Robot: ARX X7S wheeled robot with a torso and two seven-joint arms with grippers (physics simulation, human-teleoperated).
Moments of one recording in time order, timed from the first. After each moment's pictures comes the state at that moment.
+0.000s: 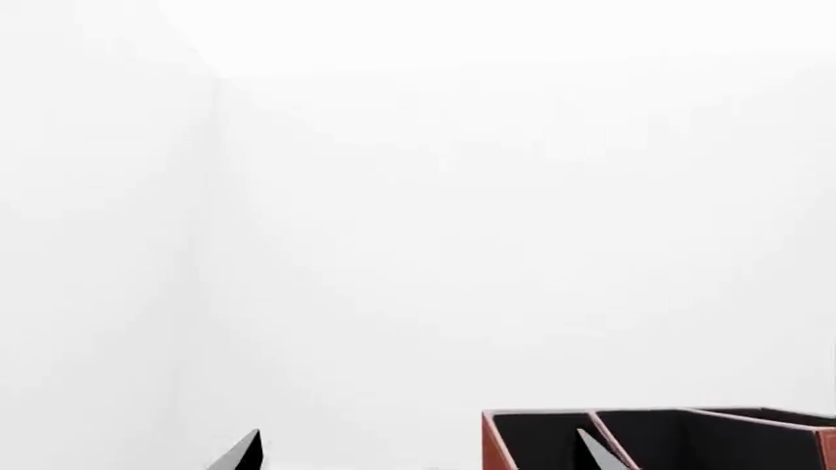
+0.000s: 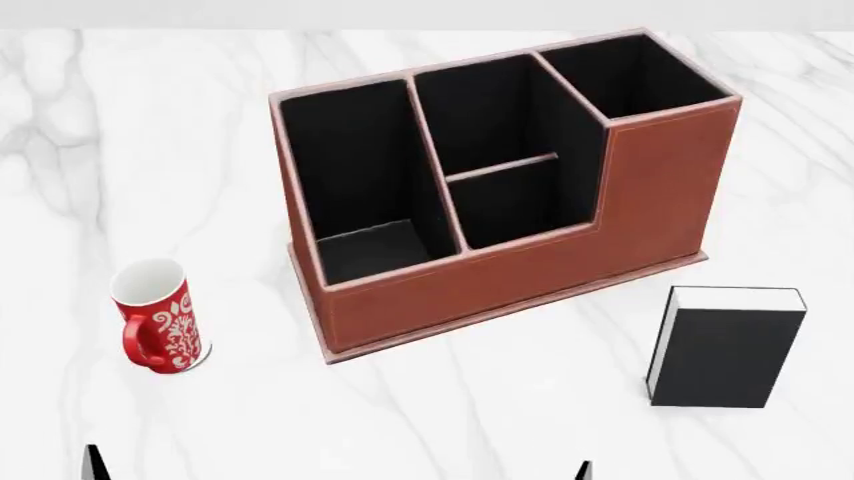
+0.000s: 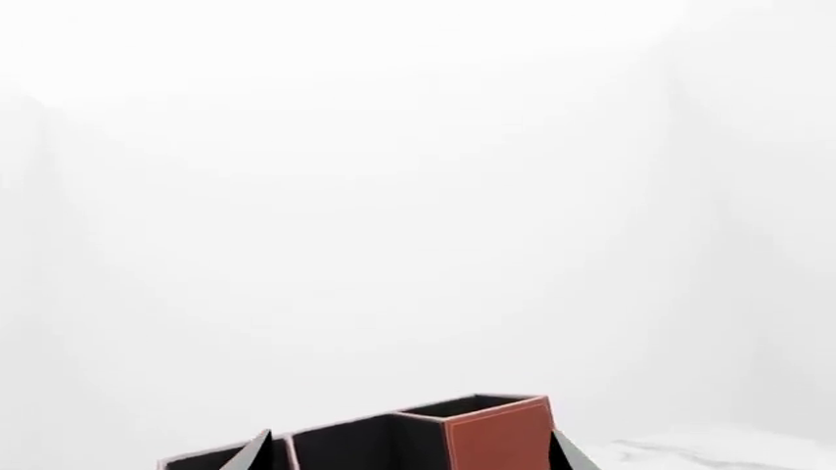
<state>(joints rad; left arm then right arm) 0.14 -0.12 0.12 0.00 0.05 0.75 -0.30 -0.19 0.09 -0.08 -0.10 0.14 -0.72 0.14</state>
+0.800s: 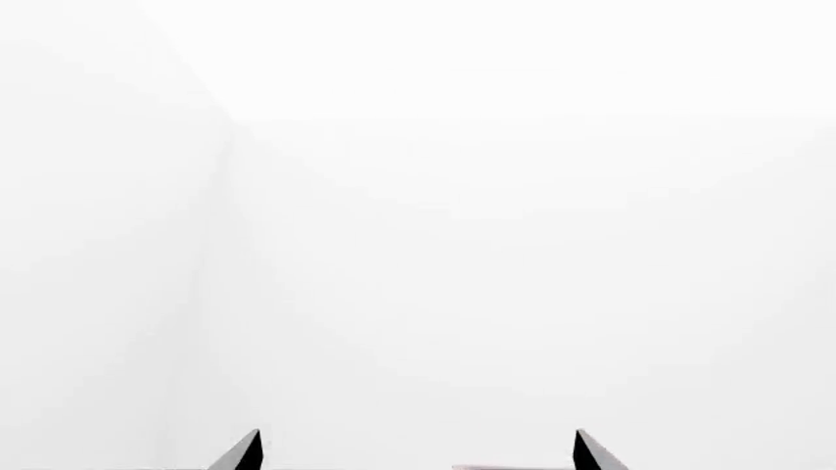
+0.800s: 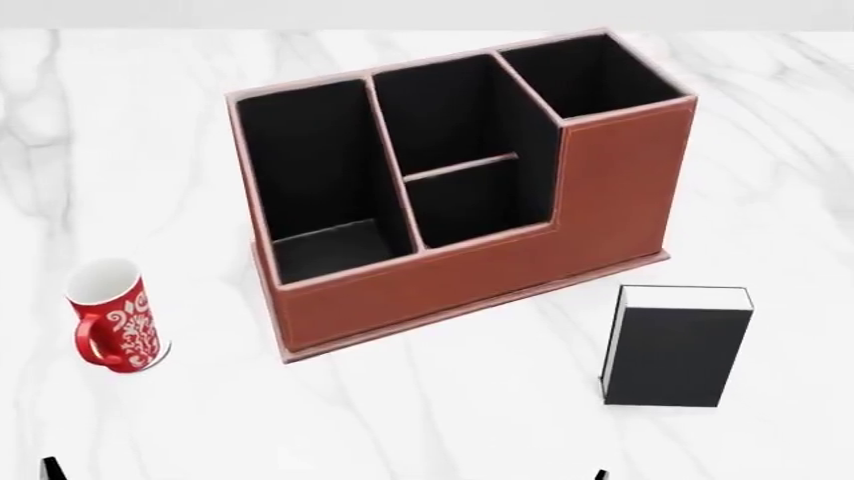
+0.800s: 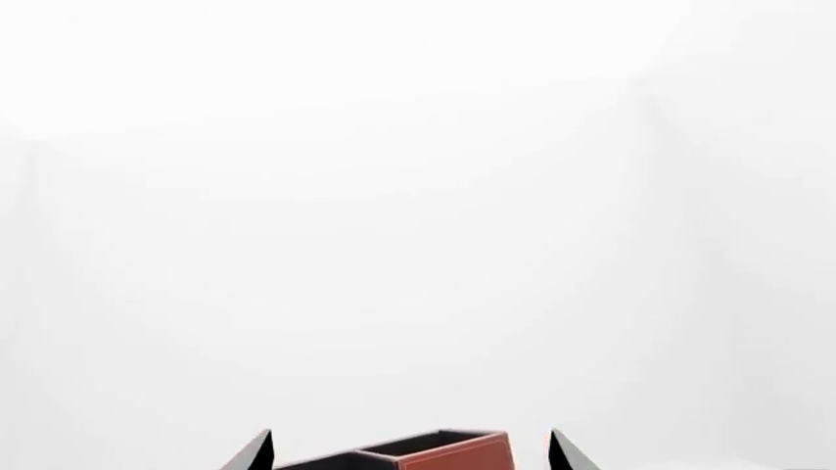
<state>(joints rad) 0.15 -0.15 0.14 -0.03 0.05 0.89 -0.36 -0.19 0.12 -0.10 -0.07 0.13 -0.82 0.20</state>
